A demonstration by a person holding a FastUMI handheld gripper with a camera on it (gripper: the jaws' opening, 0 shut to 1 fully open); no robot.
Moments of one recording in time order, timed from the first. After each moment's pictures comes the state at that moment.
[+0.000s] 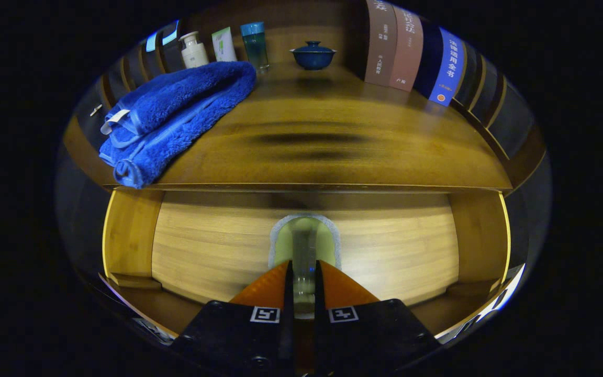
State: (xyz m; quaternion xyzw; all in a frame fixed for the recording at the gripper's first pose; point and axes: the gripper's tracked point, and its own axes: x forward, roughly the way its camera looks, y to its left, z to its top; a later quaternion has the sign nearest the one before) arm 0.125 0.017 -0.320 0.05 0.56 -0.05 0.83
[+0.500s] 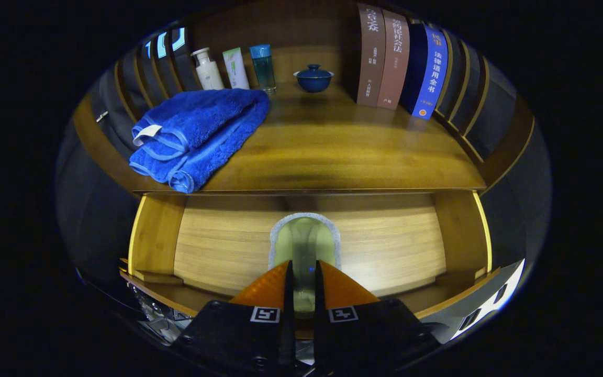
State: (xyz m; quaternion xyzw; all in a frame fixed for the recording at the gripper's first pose) arm 0.116 0.025 -0.266 0.05 0.53 -0.05 0.84
